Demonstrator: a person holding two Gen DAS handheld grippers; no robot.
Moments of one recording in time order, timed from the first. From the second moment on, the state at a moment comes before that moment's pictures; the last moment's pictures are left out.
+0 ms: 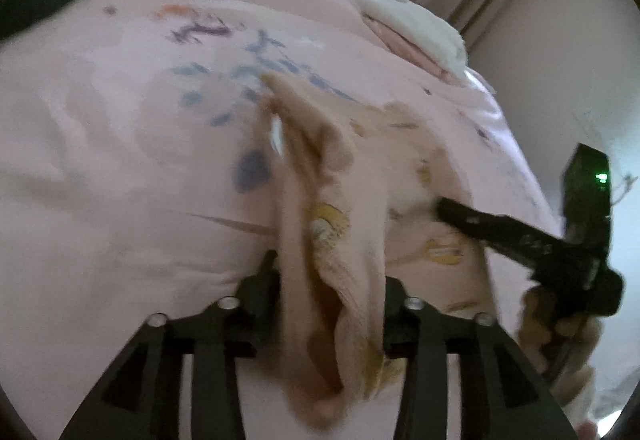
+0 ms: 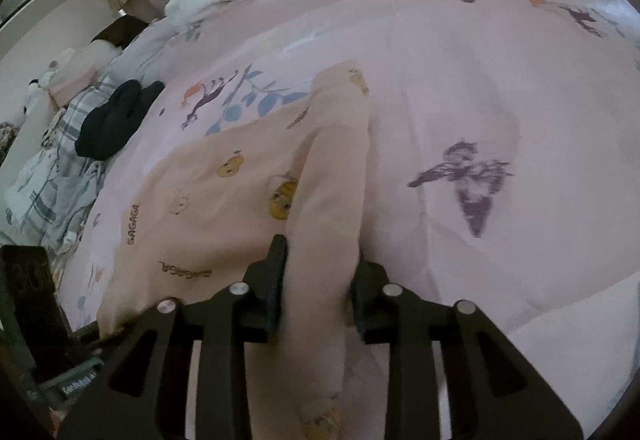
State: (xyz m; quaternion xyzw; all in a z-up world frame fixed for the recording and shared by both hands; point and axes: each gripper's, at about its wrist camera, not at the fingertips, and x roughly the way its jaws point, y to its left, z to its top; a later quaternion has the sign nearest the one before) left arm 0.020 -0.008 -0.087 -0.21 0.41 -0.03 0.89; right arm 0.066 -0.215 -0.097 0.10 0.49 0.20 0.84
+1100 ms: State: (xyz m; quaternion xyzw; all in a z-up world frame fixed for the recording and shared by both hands) left arm -0.009 -0.044 -0.014 -0.16 0.36 -0.04 0.92; right arm -0.002 -0.234 -0.037 0.13 0.52 0.04 0.84
